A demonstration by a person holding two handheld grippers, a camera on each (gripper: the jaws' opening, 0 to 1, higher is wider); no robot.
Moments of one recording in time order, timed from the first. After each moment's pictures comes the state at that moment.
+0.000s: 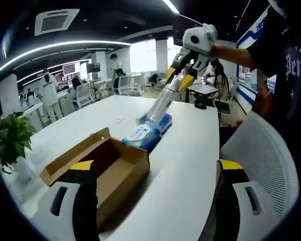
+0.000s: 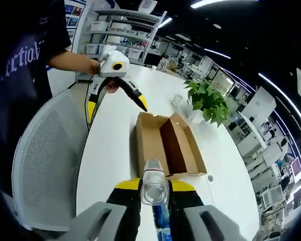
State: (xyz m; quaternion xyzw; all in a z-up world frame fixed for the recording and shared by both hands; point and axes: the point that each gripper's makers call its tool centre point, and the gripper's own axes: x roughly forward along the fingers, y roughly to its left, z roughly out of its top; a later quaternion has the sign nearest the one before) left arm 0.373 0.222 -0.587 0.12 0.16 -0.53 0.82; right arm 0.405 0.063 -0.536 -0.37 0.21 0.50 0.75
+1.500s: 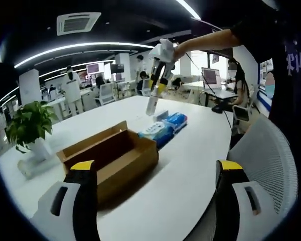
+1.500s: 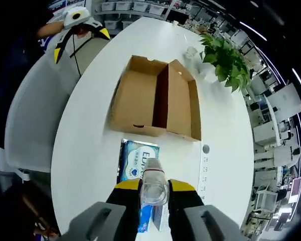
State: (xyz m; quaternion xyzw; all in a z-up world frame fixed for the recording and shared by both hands) left arm 0.346 0.260 -0.591 0.10 0.15 -0.45 0.88; right arm 0.538 0.003 -0.589 -0.50 0.36 0.49 0.62
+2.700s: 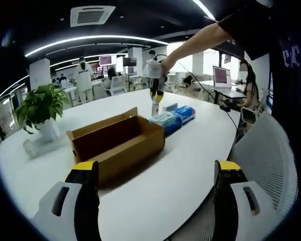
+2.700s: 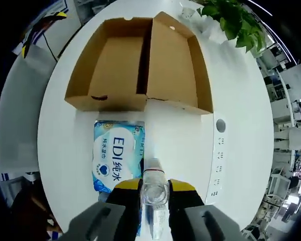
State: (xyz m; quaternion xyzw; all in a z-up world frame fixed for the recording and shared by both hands) left arm 0.333 0.295 -0.615 0.08 0.18 -0.40 0.89; right arm 0.592 -0.004 -0.689 -0.50 0.47 0.46 0.57
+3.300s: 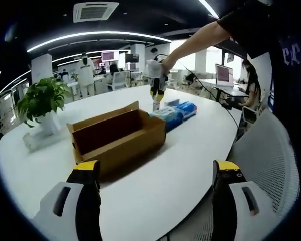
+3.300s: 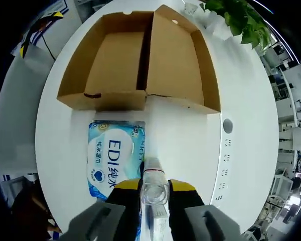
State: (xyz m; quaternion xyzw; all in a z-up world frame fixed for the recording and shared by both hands) left arm 0.329 0.299 -0.629 0.07 0.20 -0.39 0.89; right arm 0.597 -0.001 -0.705 -0.50 0.47 0.46 0.56
